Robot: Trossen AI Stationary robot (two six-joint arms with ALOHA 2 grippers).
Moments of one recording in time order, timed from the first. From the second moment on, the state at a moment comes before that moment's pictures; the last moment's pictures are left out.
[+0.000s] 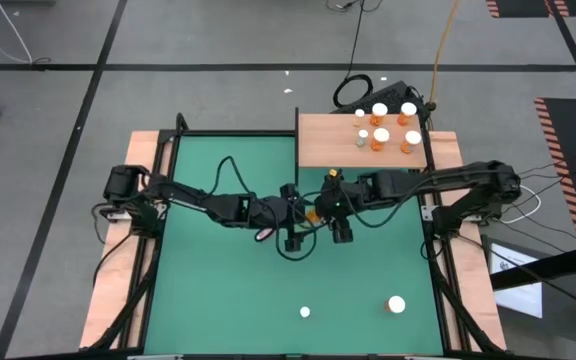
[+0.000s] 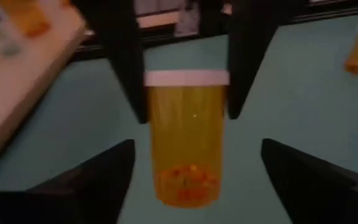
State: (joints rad) left arm -0.08 1.77 1.11 0.20 -0.22 0.10; right arm 0.04 1.50 1.25 -0.77 0.07 -0.13
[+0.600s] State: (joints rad) left arm -0.08 1.72 1.04 0.06 -0.27 0.01; right arm -0.10 1.41 1.30 -0.86 0.08 -0.19
